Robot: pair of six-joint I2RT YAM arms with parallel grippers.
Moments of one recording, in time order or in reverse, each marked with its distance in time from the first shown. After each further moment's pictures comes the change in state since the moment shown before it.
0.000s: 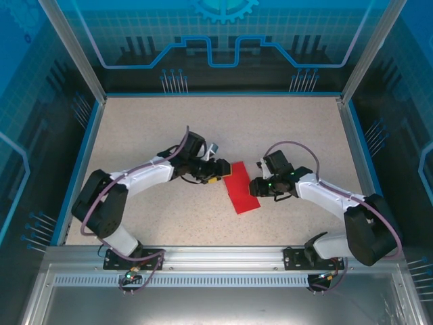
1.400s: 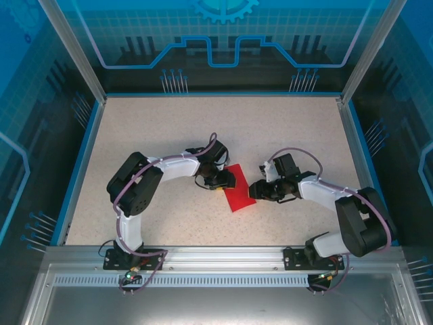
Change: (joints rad) left arm -0.089 0.297 0.200 -0.212 -0.196 0.150; right arm -0.121 0.069 -0.104 0.170 -0.330 -0.010
